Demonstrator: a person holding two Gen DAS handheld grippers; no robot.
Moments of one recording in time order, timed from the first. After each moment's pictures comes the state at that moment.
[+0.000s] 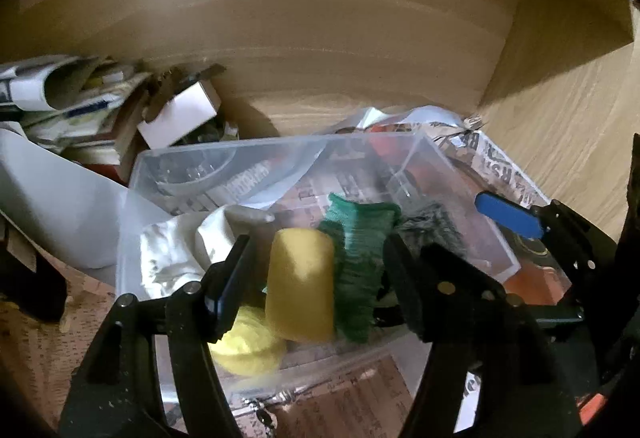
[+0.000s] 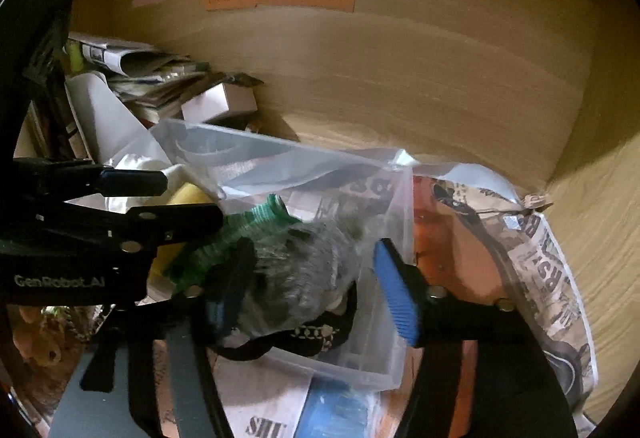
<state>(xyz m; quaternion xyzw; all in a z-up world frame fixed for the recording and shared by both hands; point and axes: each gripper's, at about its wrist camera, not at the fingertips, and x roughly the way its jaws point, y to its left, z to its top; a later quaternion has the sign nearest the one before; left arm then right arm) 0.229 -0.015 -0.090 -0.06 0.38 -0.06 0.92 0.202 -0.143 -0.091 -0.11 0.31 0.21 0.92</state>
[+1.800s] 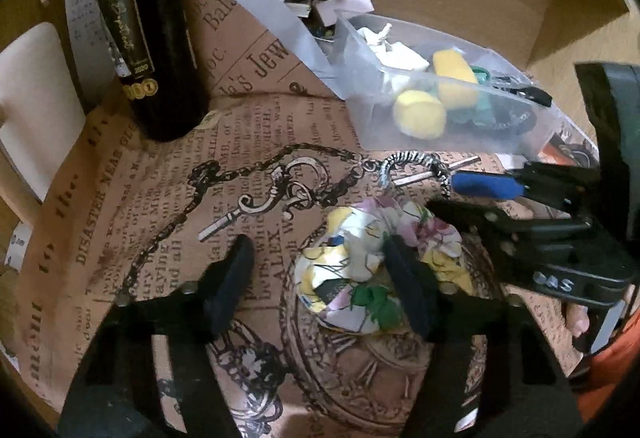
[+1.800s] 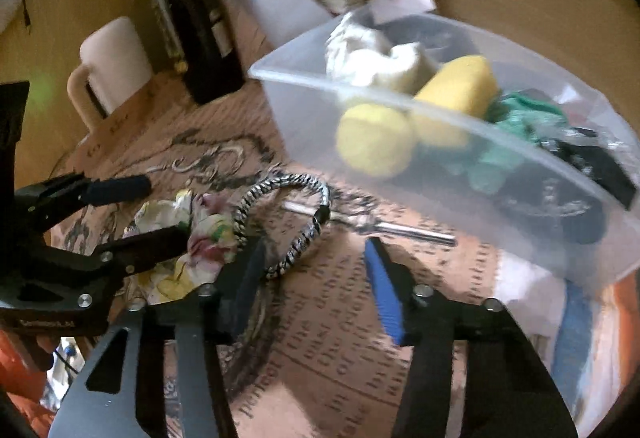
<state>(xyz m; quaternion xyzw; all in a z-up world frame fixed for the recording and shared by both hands) 0.058 0.081 -0.162 -0.07 0.41 0.03 0.91 0.126 -0.038 -0.151 -0.11 0.42 0.35 0.83</state>
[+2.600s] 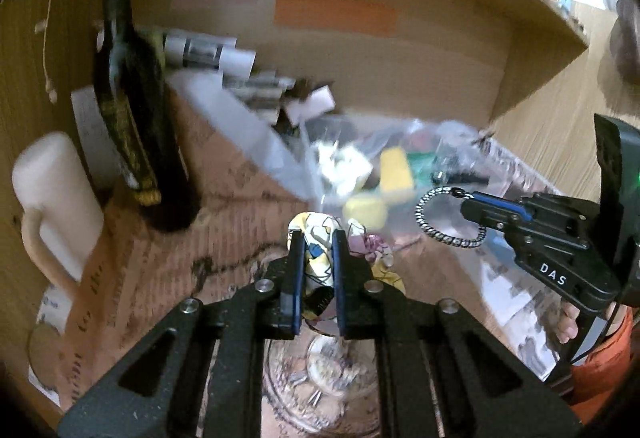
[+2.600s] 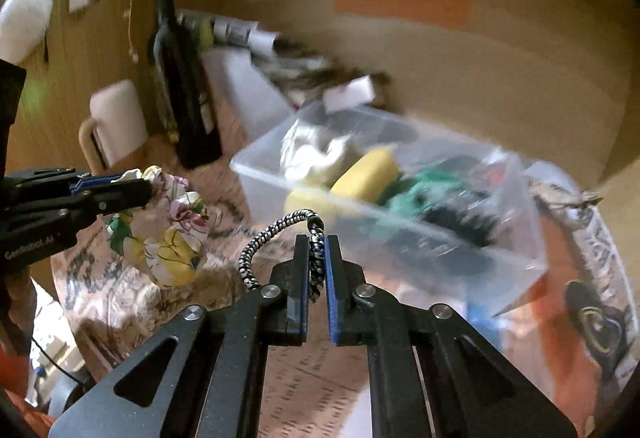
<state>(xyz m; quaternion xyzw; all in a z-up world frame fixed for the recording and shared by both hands) 0.046 0.068 -0.075 -0.06 0.30 0.01 0.95 0.102 -0.095 -0.086 -0.10 0.30 0.31 0.90</state>
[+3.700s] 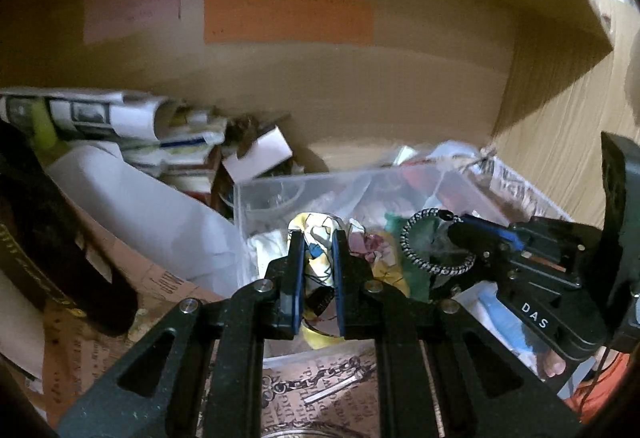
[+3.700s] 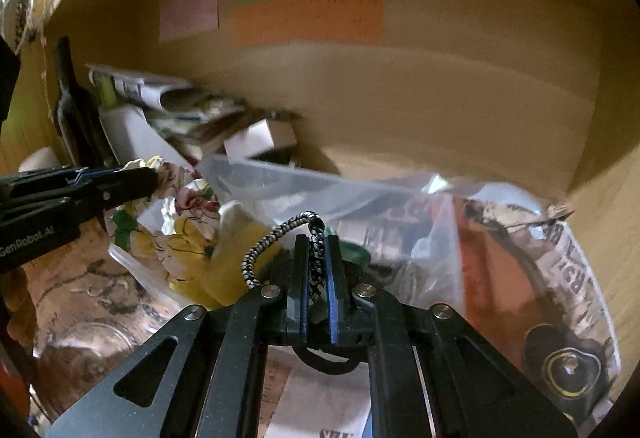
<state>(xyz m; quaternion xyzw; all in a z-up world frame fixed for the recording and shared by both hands) 0.179 0.037 -0.076 -0.03 0.31 -0.02 0.95 0.187 -0.118 -0.080 -0.07 0.29 0.24 0.92</state>
